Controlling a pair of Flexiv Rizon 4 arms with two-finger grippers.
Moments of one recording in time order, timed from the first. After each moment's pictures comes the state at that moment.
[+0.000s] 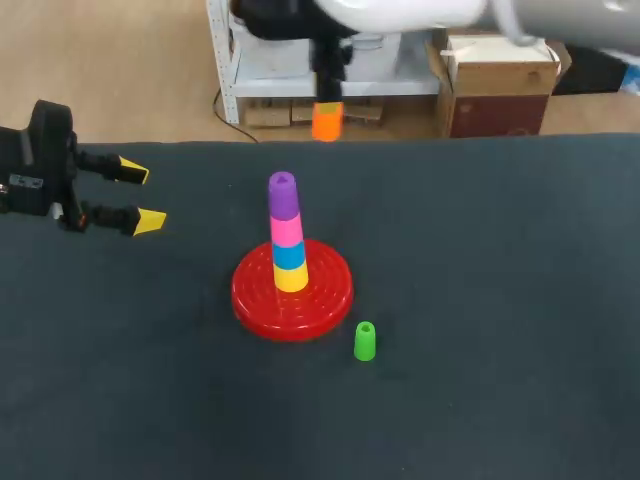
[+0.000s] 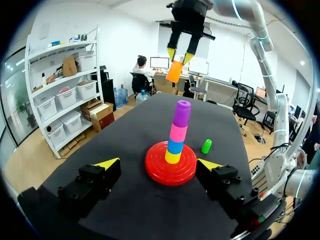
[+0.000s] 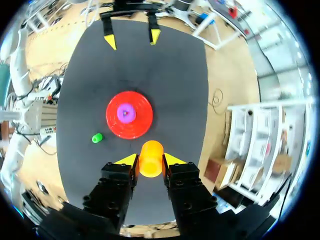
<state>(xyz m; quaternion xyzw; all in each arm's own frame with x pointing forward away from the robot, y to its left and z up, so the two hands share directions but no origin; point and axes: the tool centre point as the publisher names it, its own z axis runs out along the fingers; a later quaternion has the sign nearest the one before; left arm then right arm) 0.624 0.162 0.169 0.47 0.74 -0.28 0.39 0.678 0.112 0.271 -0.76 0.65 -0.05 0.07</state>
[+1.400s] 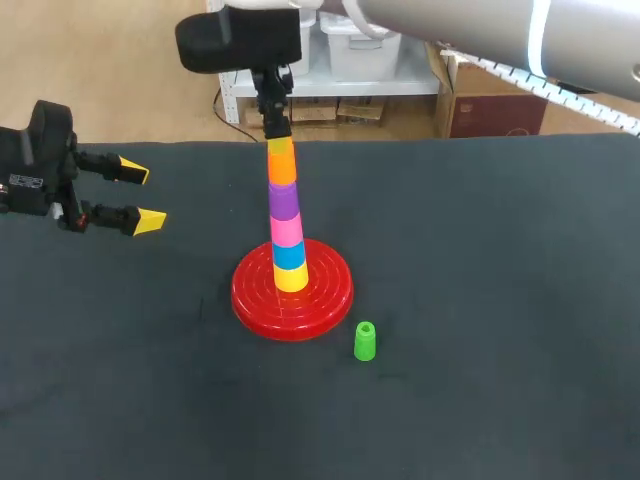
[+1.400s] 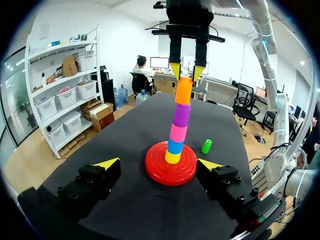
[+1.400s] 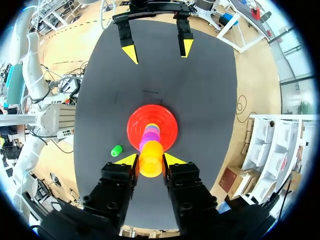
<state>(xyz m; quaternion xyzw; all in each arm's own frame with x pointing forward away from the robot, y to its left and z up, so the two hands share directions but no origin) 0.624 0.162 0.169 0.47 0.74 -0.28 0.39 0.645 0.152 0.239 -0.77 0.64 0.01 -0.01</state>
